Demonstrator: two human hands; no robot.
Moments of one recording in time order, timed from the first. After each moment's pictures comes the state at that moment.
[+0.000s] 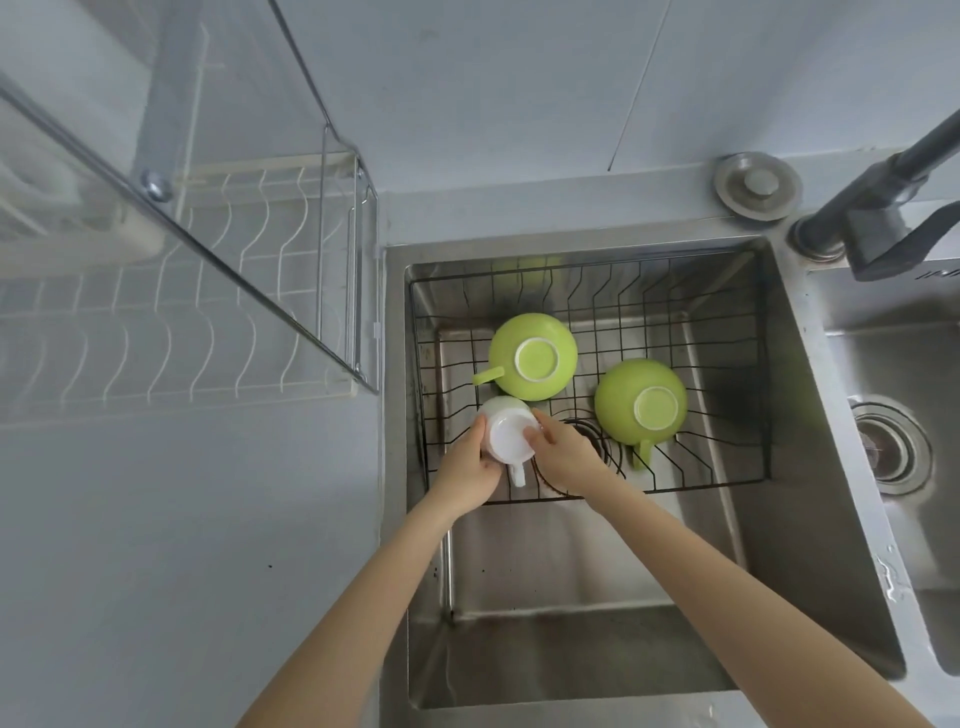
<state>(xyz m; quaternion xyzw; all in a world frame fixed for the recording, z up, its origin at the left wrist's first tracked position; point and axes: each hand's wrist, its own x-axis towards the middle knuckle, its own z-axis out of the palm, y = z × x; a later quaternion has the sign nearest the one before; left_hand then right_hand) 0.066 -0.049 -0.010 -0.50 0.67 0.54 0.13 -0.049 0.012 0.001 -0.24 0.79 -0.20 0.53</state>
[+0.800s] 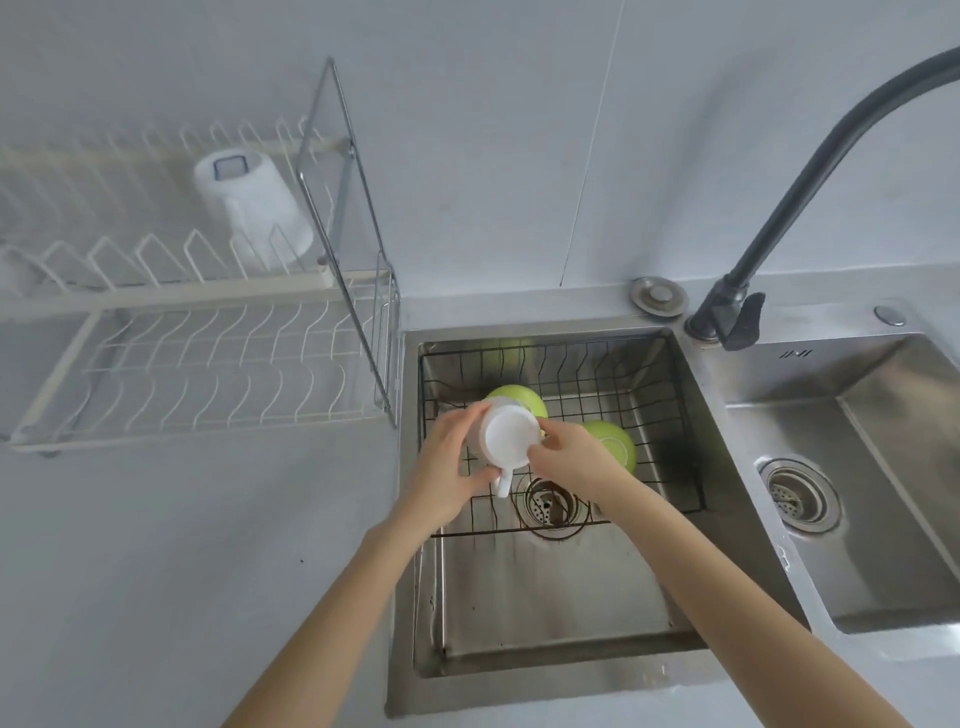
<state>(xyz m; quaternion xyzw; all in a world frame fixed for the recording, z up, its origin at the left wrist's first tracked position) 0.098 -0.028 0.102 -0.35 0.81 0.46 -0.12 -0.033 0.054 0.126 -0.34 0.81 -0.25 0.41</state>
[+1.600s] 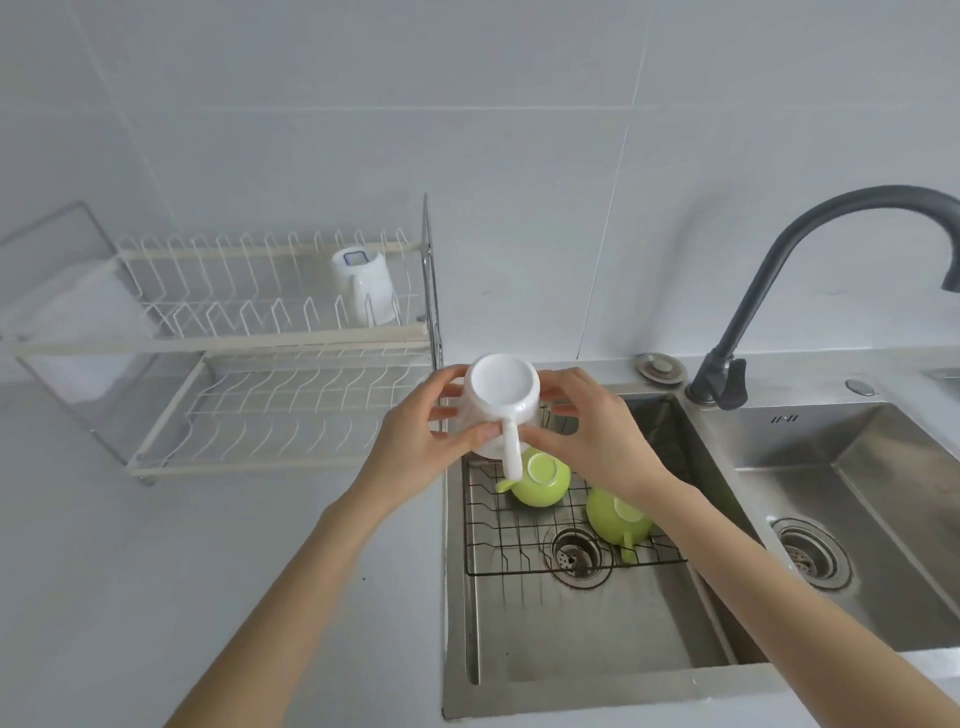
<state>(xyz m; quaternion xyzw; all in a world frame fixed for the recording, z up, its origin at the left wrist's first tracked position) 0.177 -0.029 0.231 -0.28 0.79 0.47 -0.29 0.032 0.075 0.241 -0.53 0.74 -0.39 0.13</state>
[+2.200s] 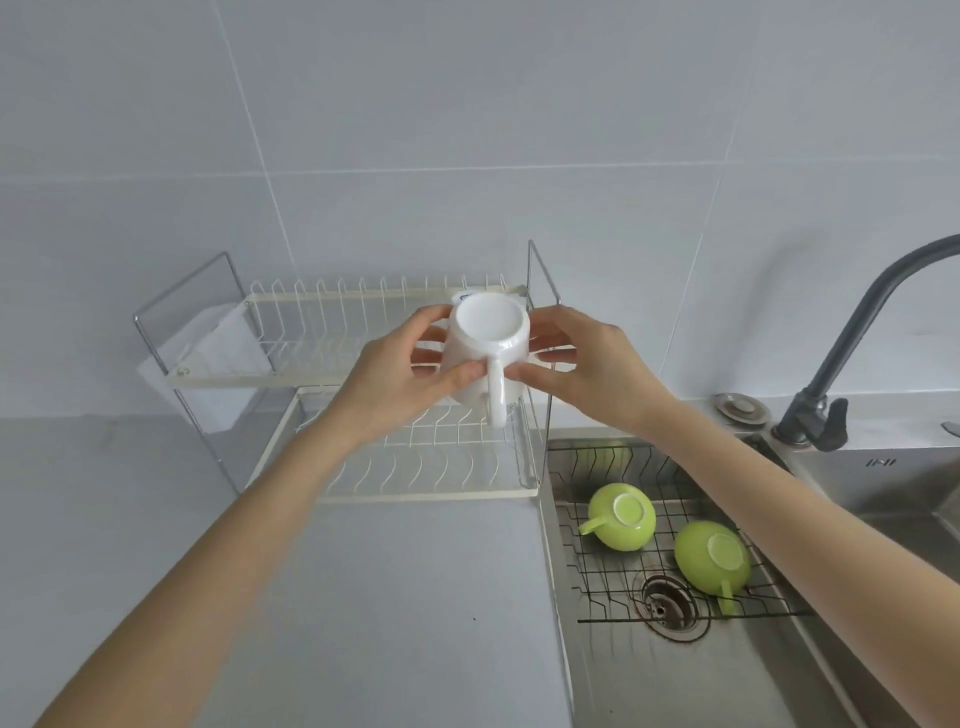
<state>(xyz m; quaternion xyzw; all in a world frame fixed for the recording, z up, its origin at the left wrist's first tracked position) 0.278 -0.121 0.307 -0.27 0.83 0.37 -0.31 0.120 -0.016 0.314 -0.59 0.68 -0.42 0.11</state>
